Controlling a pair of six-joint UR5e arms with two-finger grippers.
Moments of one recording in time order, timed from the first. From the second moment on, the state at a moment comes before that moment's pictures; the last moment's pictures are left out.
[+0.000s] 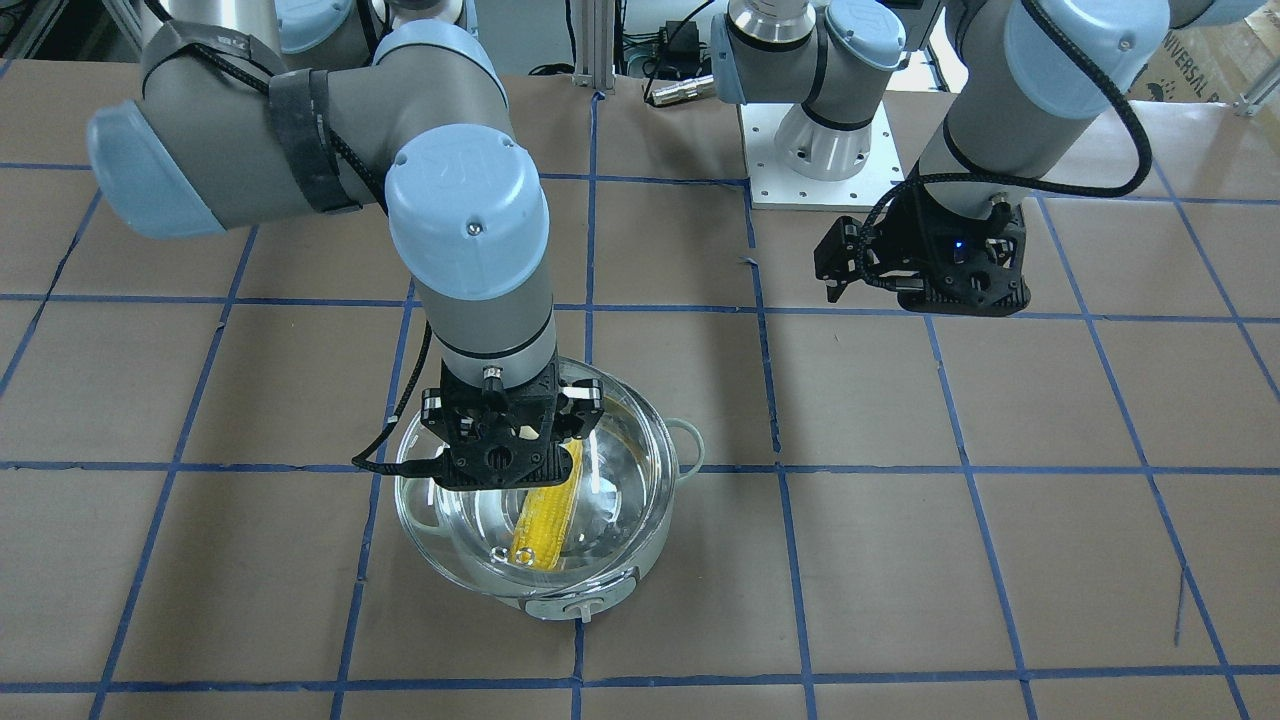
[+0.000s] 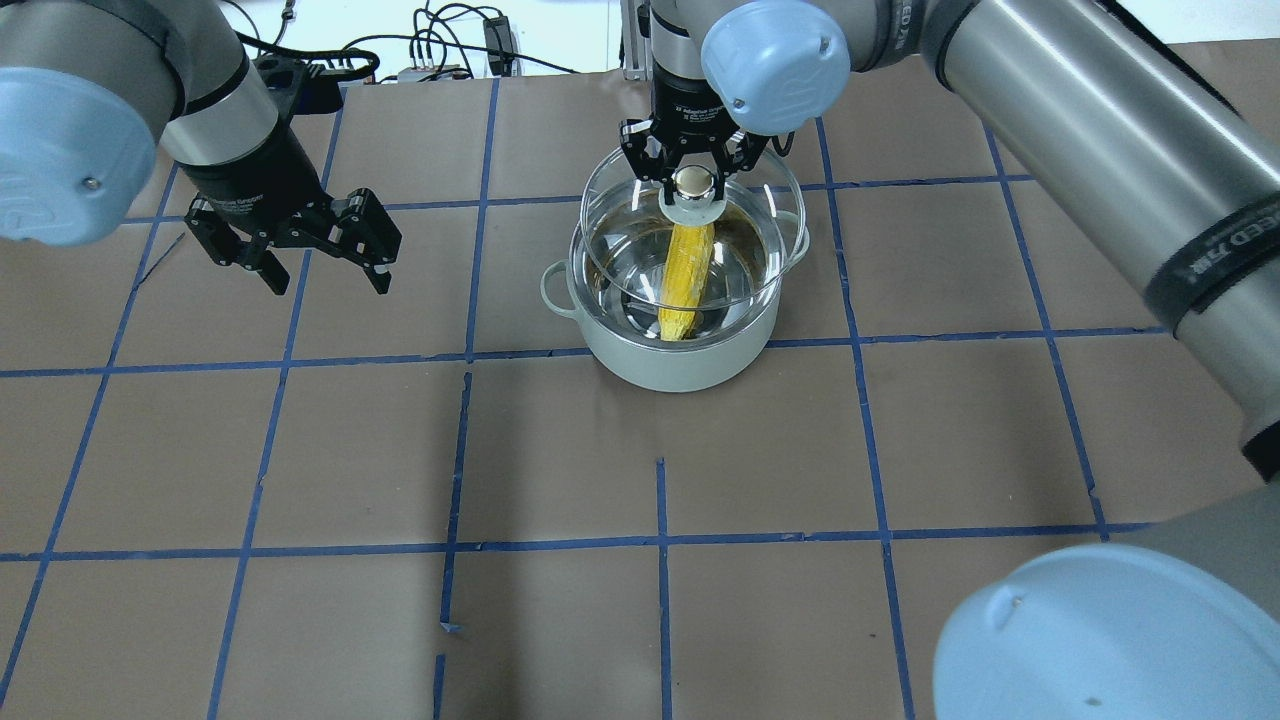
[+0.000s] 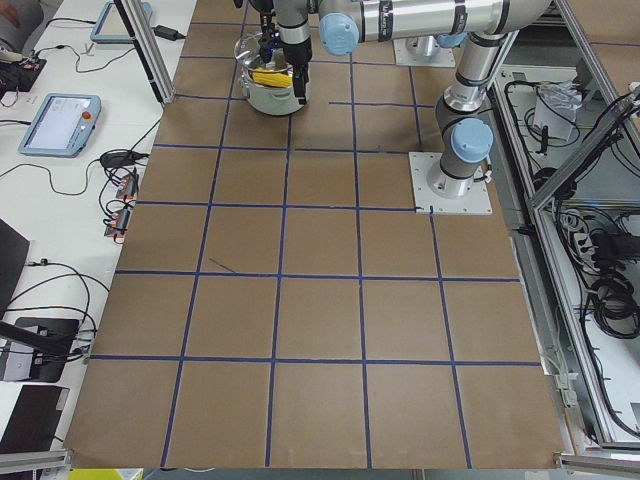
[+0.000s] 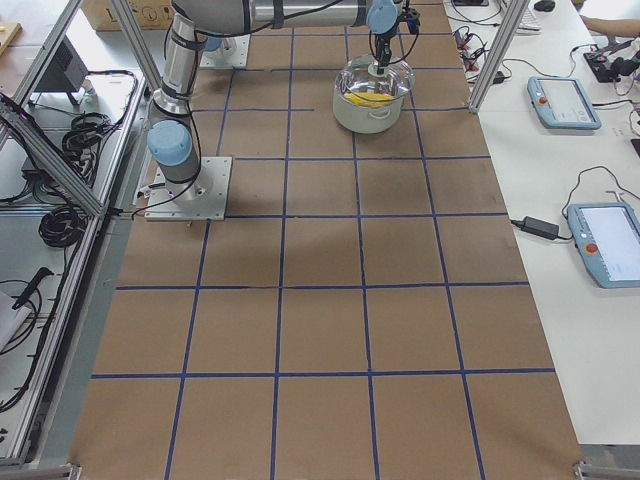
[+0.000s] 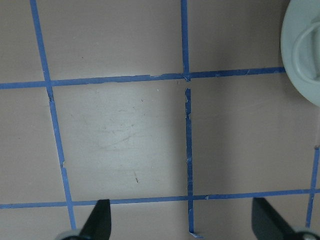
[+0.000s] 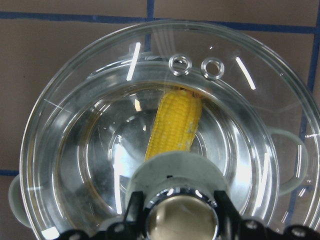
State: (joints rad) left arm -1.51 -1.63 -1.62 -1.57 1.58 0.10; right arm 1.86 -1.08 1.22 -1.73 -1.55 0.23
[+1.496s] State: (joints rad) left arm -1.52 -1.63 -1.62 -1.55 1.58 0.00; right arm 1.89 -1.06 1.26 -1.76 -1.55 0.26
